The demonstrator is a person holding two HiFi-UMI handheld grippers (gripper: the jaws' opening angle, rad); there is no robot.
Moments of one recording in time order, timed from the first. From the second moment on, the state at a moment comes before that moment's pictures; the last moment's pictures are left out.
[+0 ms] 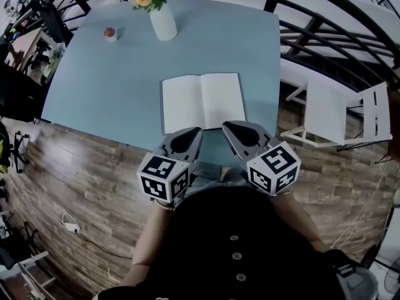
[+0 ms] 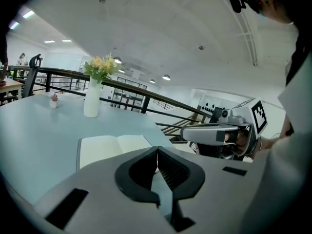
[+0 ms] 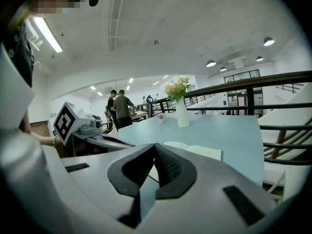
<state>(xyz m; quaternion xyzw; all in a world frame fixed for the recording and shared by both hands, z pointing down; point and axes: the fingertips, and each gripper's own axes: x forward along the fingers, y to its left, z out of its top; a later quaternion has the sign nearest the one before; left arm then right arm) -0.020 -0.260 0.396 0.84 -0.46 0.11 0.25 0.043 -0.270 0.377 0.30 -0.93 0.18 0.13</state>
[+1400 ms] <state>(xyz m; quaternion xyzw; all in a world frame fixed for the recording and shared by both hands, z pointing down) -0.014 -0.256 0.408 0.85 -0.44 0.12 0.27 0.042 -0.267 0.388 0.29 -0.93 0.20 0.13</state>
